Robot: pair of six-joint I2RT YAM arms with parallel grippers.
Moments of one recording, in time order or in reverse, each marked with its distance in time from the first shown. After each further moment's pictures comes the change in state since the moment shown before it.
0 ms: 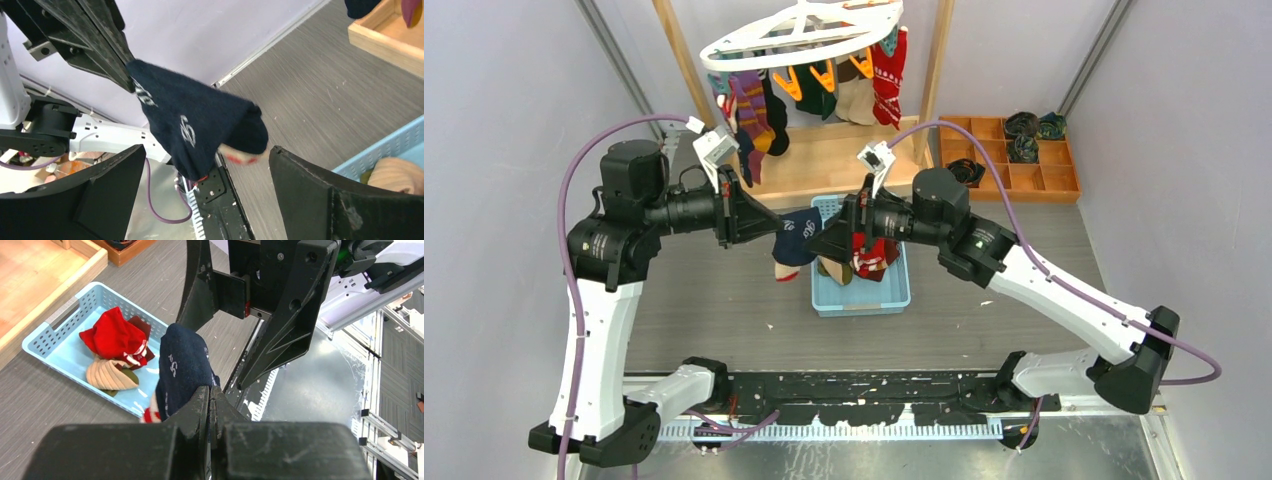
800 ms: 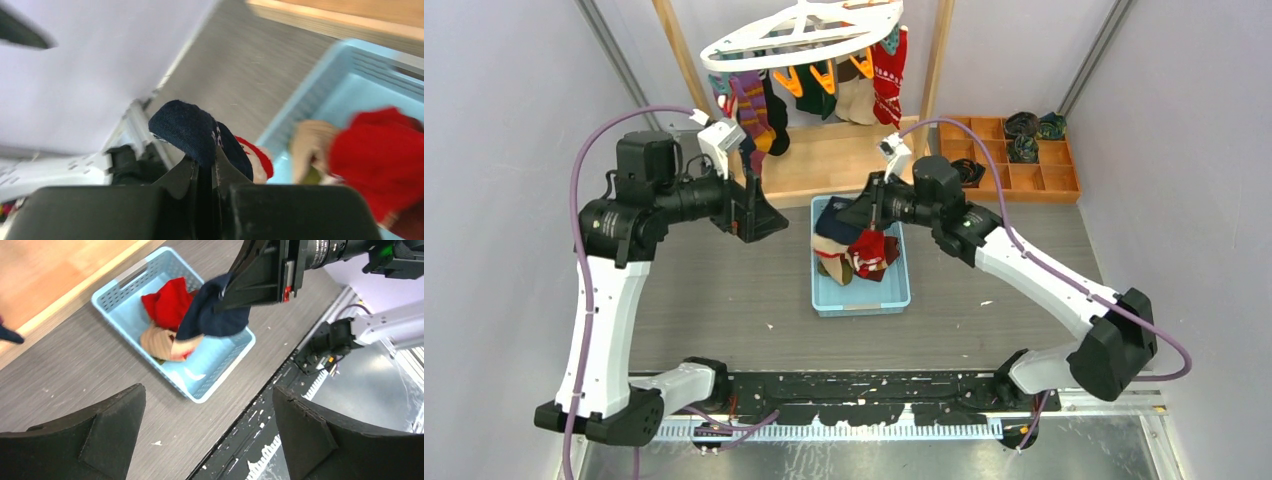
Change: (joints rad) left arm 0.008 0.068 0.038 -0.082 -0.232 0.050; right arm -0.192 0.114 -0.062 0.034 -0.046 0.002
